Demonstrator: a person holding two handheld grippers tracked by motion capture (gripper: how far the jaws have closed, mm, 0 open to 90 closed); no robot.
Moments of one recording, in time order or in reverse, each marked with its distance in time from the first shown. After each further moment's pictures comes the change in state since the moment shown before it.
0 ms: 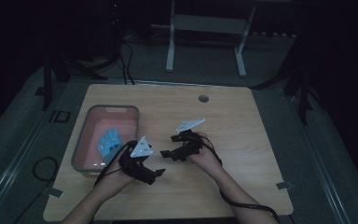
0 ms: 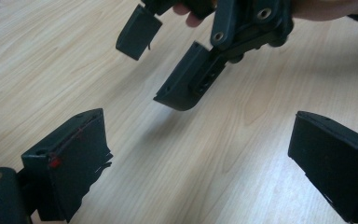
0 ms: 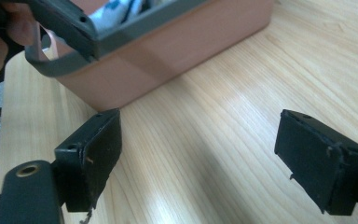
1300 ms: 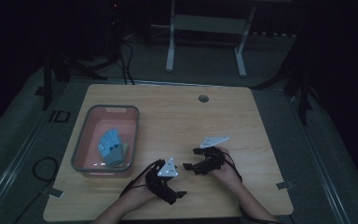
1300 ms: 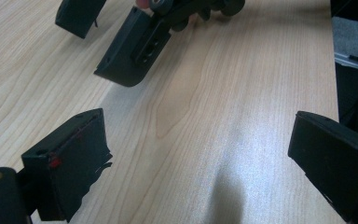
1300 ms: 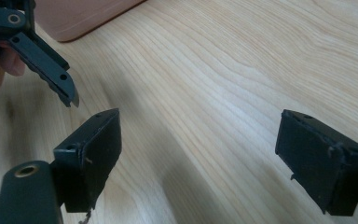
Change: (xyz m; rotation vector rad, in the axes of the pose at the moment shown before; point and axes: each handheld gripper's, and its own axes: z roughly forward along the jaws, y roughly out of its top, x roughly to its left) left arm -0.048 -0.017 0.074 0.021 -0.193 0.078; right arm -0.022 -0.084 -0.032 -0.012 -0.076 0.035
